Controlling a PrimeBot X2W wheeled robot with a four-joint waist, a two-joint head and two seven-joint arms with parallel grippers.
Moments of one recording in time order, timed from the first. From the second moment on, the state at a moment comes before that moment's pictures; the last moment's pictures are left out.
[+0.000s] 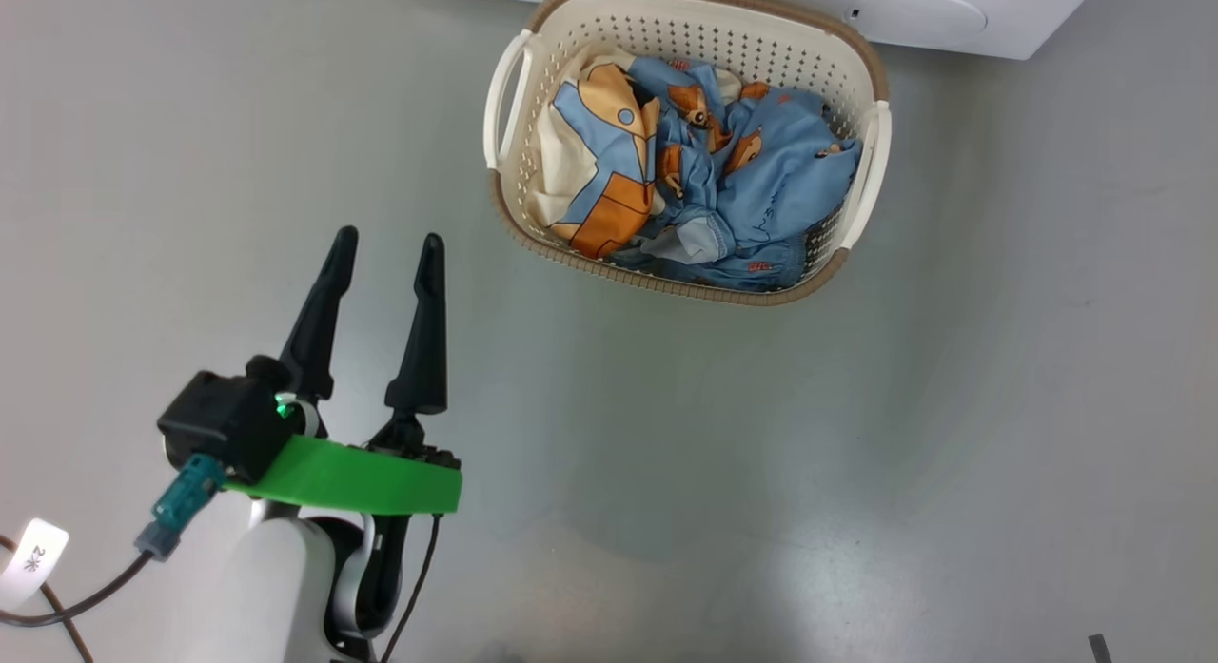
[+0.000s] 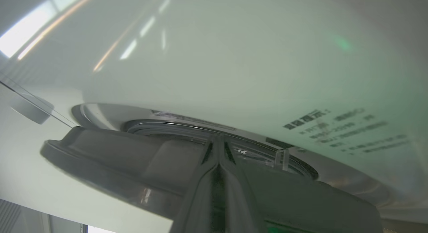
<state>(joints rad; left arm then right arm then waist) -0.36 0.03 -0.23 0.05 -0.36 -0.10 -0.26 -1.39 -0.45 0.13 0.75 1.53 0.13 0.46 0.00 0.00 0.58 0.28</state>
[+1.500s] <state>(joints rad) -0.14 0.03 -0.18 0.14 -0.34 -0.11 -0.26 -0.74 -0.37 0.26 0.47 1.58 0.13 0.59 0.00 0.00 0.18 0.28</state>
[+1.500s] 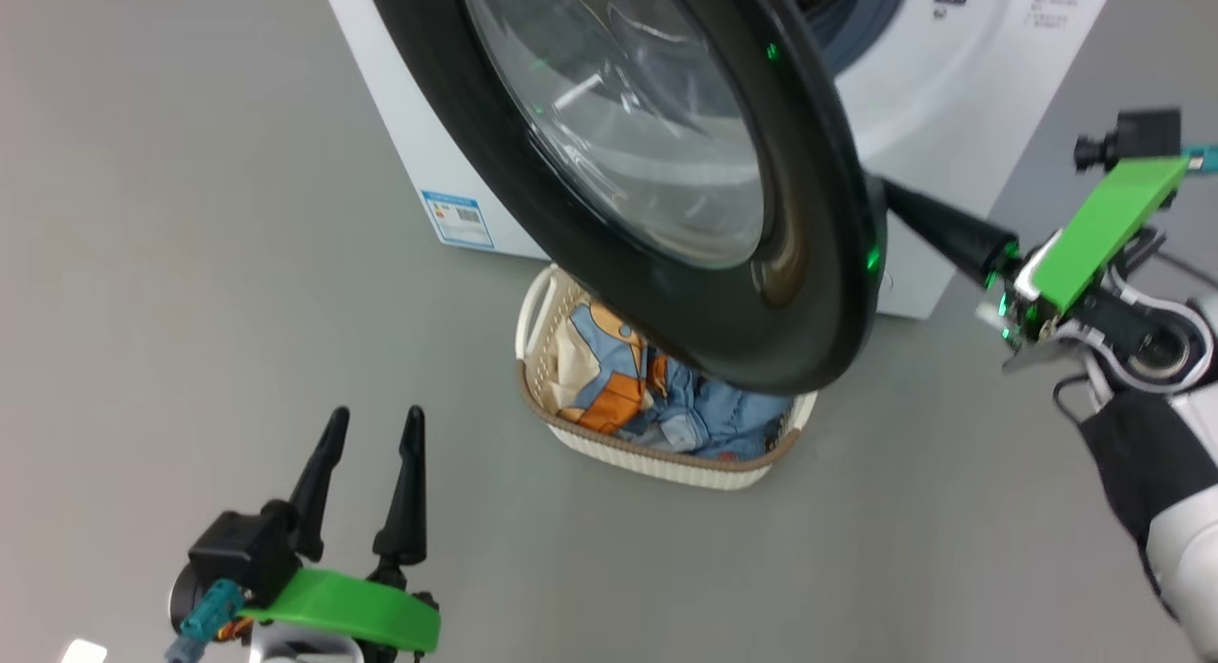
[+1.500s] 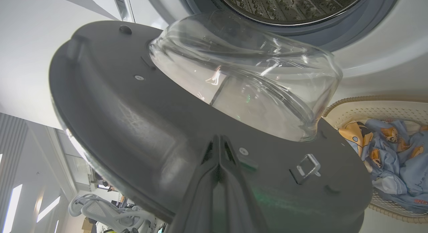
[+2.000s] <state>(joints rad) -0.06 0.07 -0.16 0.17 -0.33 -0.11 -0.25 -0.50 -0.28 0.23 0.43 1.62 0.13 0.56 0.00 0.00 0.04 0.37</state>
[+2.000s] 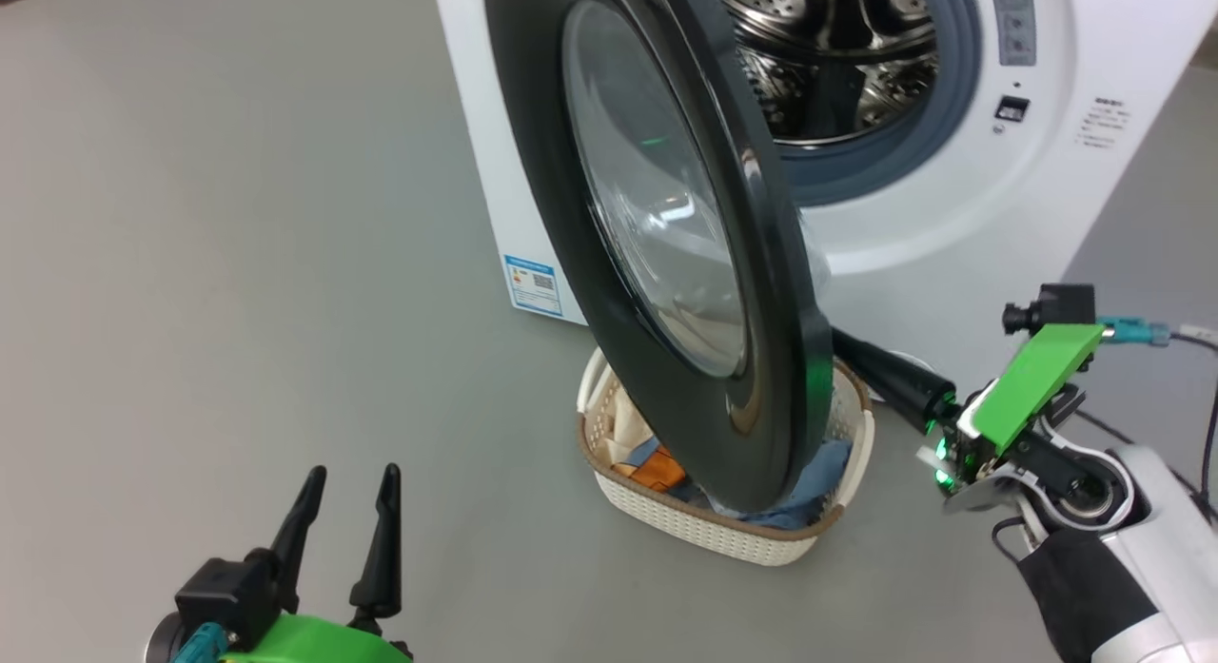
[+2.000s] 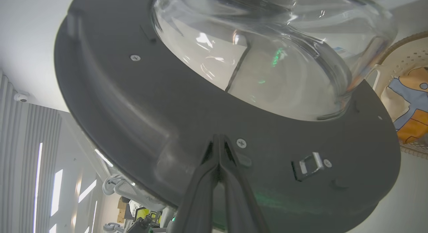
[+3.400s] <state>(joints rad) -0.04 0.10 -0.17 0.14 -0.34 -0.08 -0.23 -0.43 -0.17 0.18 0.38 1.59 0.13 0.55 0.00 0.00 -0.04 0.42</state>
